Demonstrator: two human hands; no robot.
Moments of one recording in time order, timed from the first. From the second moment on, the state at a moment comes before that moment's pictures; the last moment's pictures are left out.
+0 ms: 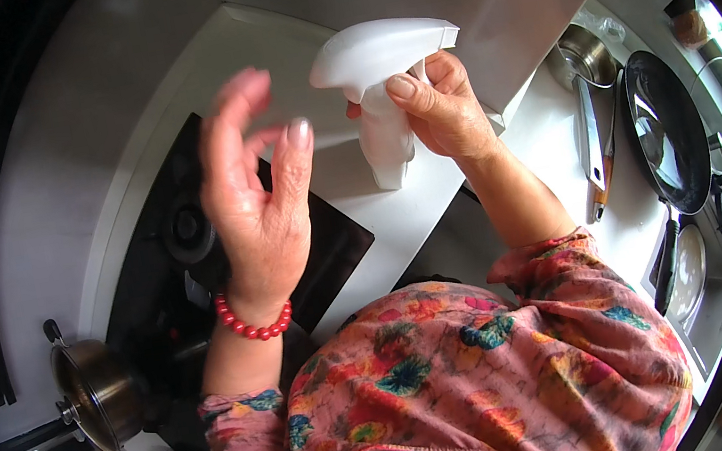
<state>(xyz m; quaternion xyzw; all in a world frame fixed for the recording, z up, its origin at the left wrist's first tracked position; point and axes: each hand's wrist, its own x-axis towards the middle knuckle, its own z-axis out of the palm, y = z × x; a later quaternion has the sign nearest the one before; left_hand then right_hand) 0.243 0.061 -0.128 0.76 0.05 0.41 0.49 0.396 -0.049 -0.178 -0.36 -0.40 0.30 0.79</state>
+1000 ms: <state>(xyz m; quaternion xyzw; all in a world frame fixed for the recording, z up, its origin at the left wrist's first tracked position) 0.285 0.061 -0.045 0.88 0.06 0.25 0.40 0.390 -0.062 -0.190 -0.51 -0.46 0.17 0.71</state>
